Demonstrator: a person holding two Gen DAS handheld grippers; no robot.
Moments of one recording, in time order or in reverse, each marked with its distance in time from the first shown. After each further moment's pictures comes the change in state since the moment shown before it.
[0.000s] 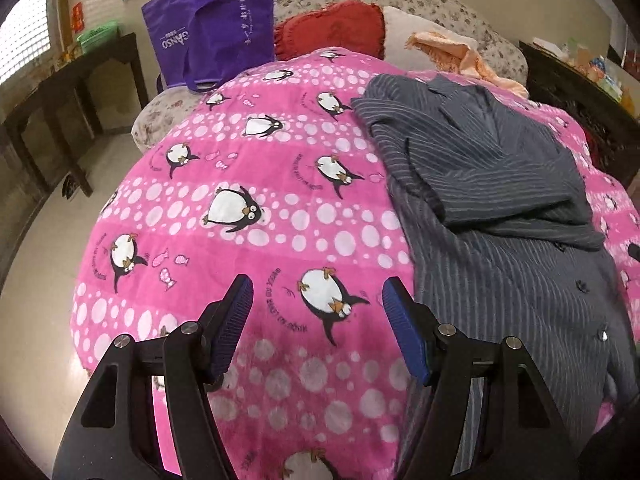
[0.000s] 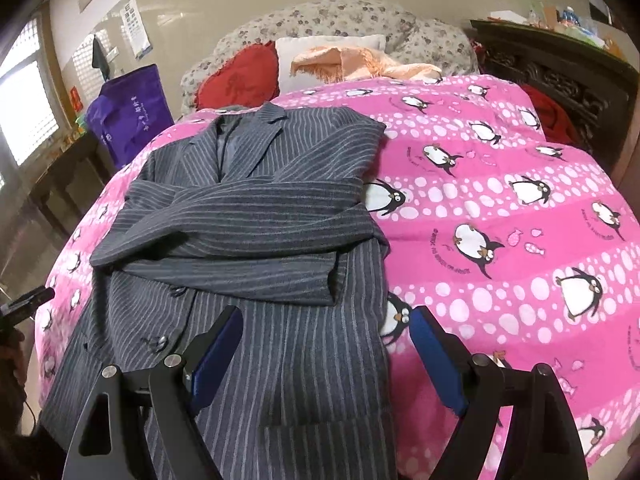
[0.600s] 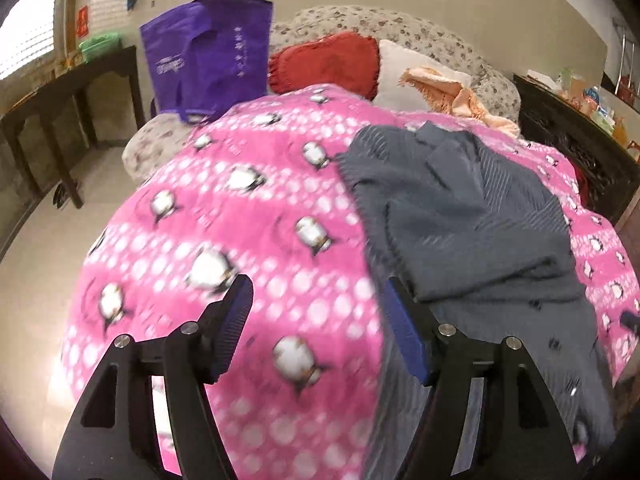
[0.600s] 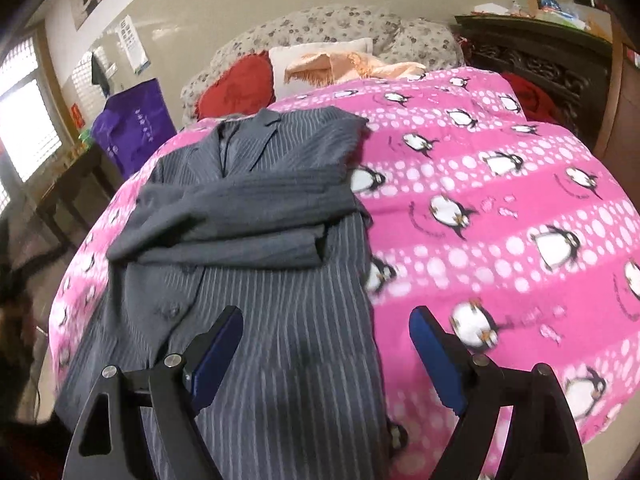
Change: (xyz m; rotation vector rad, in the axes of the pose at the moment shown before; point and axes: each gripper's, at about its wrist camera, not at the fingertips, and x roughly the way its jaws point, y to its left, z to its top) left arm -0.009 -0.001 0.037 -0.057 -0.093 -0.042; right arm -0.025 -0.013 -0.024 0.063 -0.029 0.021
